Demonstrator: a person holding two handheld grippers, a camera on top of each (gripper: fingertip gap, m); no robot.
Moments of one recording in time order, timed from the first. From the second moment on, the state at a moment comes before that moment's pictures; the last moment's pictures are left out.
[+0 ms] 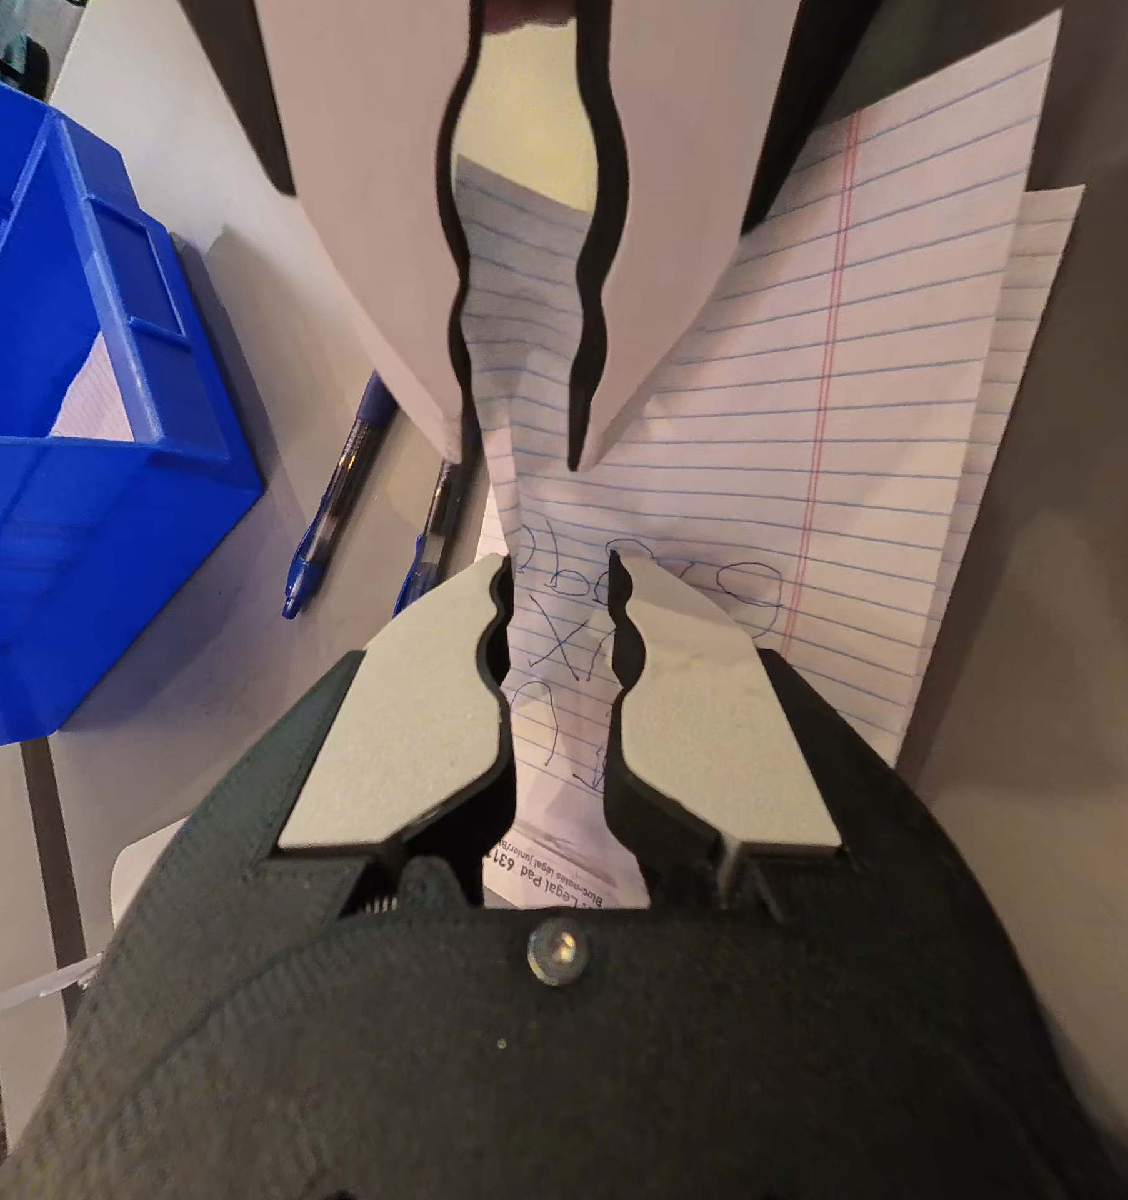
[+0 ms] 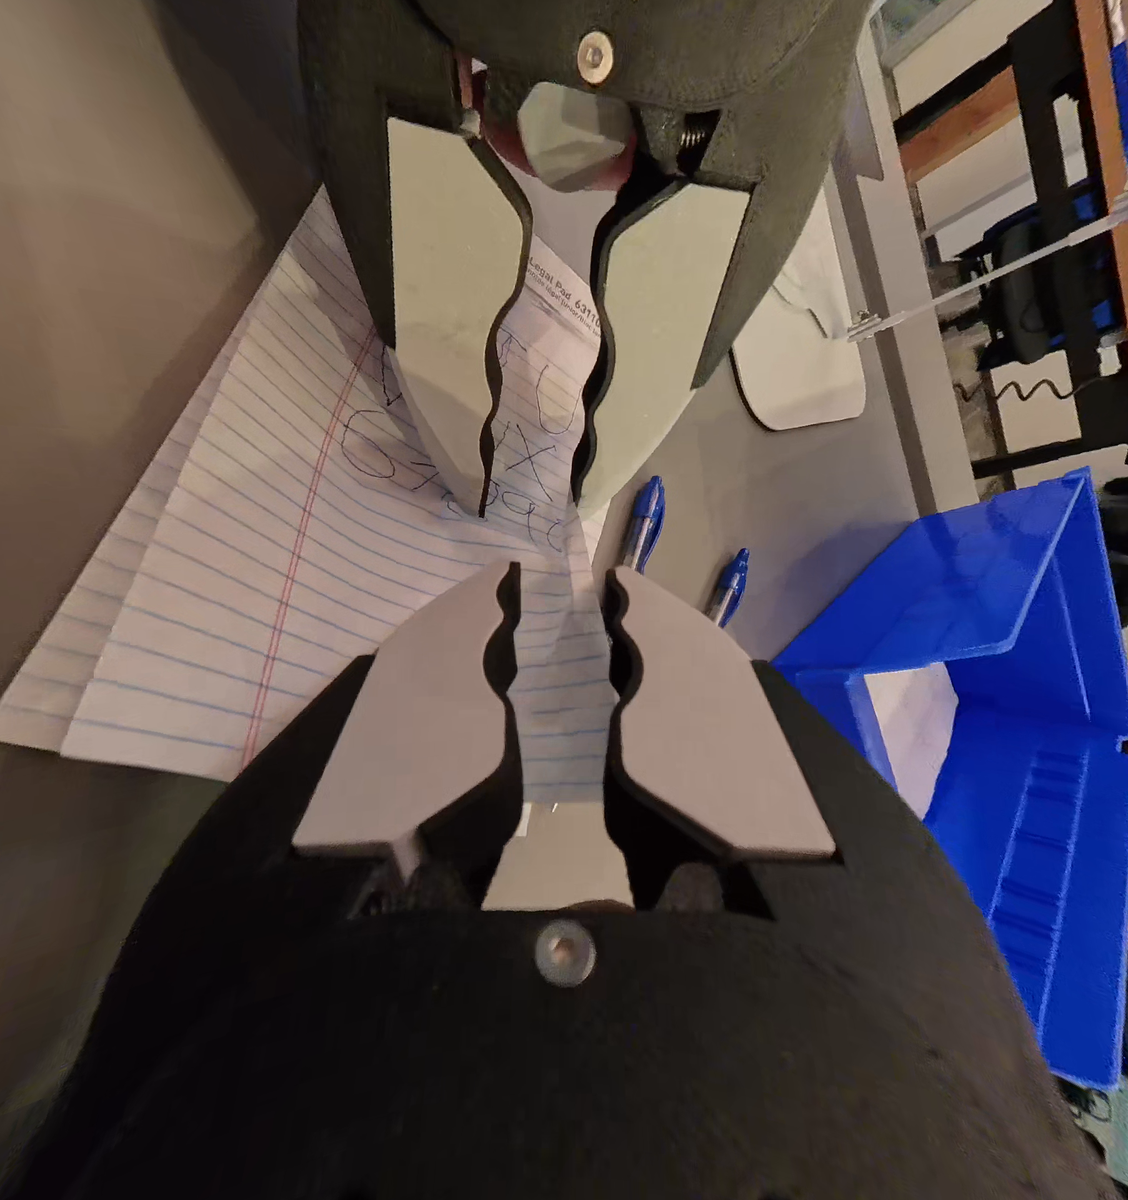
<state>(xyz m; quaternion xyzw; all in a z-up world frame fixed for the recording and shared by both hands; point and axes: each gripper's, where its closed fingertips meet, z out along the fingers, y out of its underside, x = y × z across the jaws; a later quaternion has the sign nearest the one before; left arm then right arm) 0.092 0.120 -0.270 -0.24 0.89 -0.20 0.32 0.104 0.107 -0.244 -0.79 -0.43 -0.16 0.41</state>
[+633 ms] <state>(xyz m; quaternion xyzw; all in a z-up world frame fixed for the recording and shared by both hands) 0.090 0.122 -0.266 -0.22 0.89 -0.17 0.35 0.105 0.087 -0.261 -0.88 -0.24 0.20 0.35</state>
